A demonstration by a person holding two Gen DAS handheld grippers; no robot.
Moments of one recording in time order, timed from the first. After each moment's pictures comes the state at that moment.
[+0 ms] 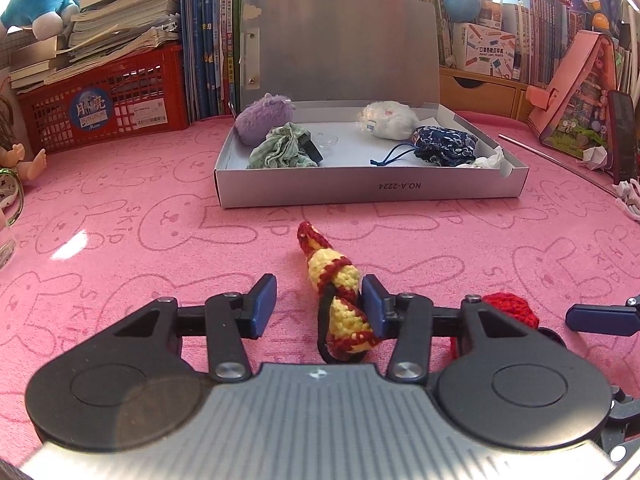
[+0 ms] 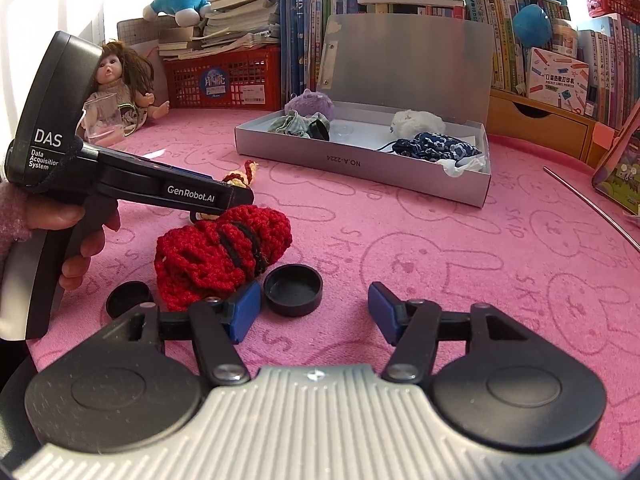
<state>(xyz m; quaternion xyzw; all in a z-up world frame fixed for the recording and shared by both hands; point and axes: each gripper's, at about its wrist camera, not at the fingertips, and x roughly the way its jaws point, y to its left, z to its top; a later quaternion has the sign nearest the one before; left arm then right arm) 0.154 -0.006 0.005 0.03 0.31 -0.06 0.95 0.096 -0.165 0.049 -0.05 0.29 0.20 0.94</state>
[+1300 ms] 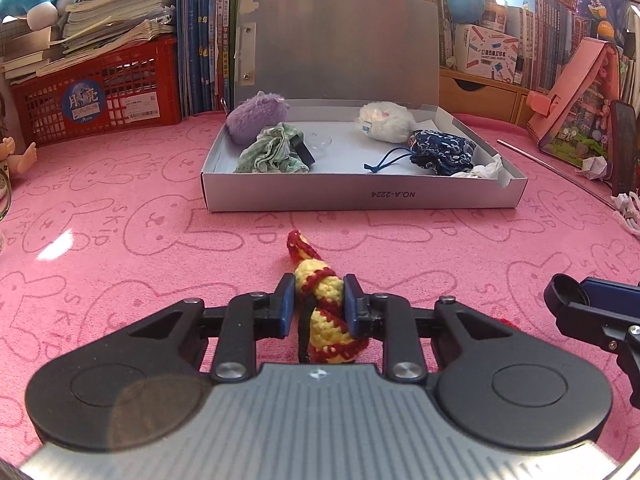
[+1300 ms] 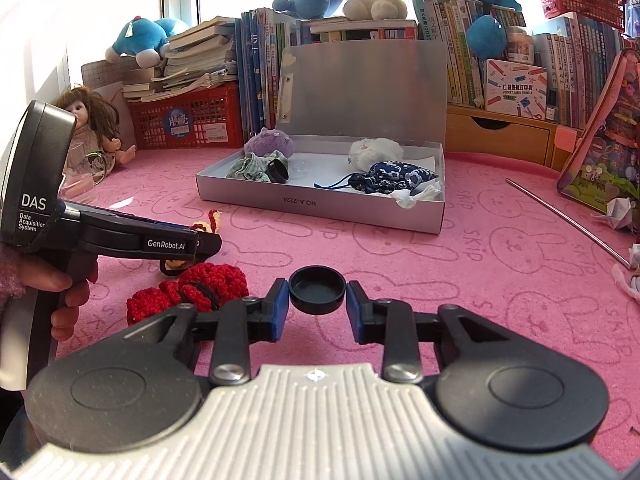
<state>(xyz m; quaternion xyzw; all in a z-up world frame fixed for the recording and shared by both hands) 0.168 -0.010 0.006 0.01 0.31 -0.06 0.95 0.105 -0.184 0.069 -0.01 0.26 0.15 0.95</state>
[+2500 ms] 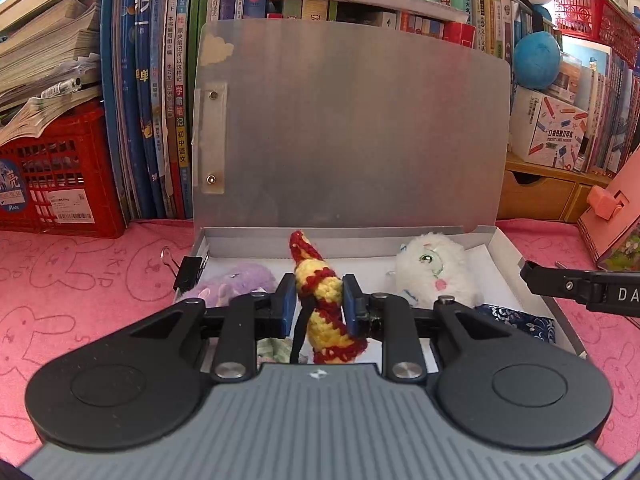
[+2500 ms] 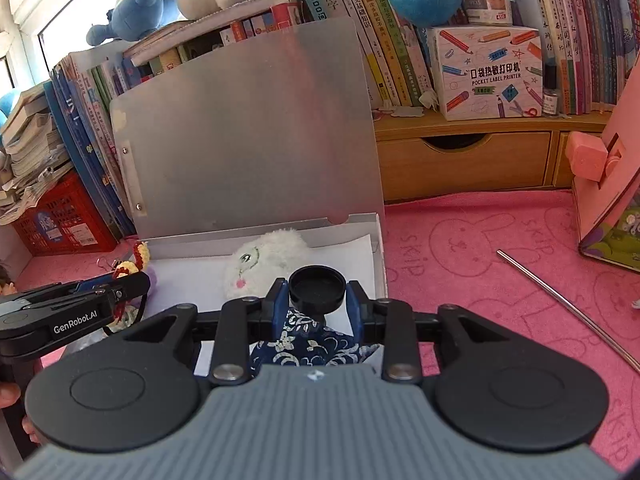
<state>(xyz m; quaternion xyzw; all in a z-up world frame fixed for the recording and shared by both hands) 0.392 -0.019 0.046 -0.01 0.30 -0.07 0.95 0.368 -0.228 0.099 0.10 0.33 0.05 0.94</state>
